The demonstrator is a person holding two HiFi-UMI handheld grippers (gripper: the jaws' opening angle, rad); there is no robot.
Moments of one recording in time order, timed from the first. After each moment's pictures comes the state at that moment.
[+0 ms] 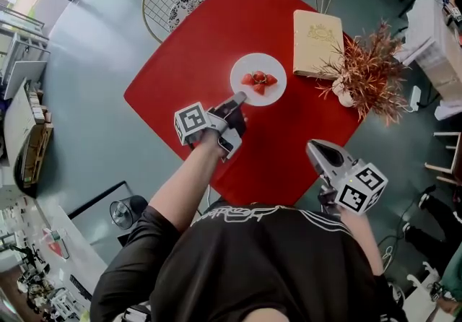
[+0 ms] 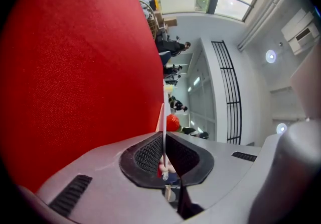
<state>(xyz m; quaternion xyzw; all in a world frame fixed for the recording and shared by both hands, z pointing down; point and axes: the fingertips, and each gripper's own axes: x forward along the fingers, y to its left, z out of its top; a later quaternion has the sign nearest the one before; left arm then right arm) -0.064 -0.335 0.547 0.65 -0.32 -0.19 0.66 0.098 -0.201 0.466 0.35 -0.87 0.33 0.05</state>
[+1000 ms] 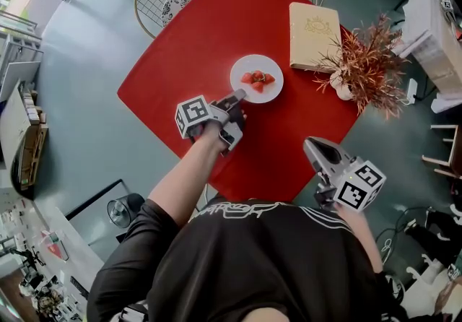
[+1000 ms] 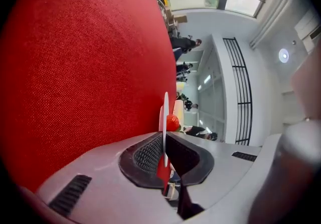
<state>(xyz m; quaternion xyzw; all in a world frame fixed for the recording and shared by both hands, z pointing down) -0.058 -0.334 0.585 0.62 -0.34 -0.16 0.69 0.096 -0.195 0.470 0.36 -0.86 0.36 0.03</state>
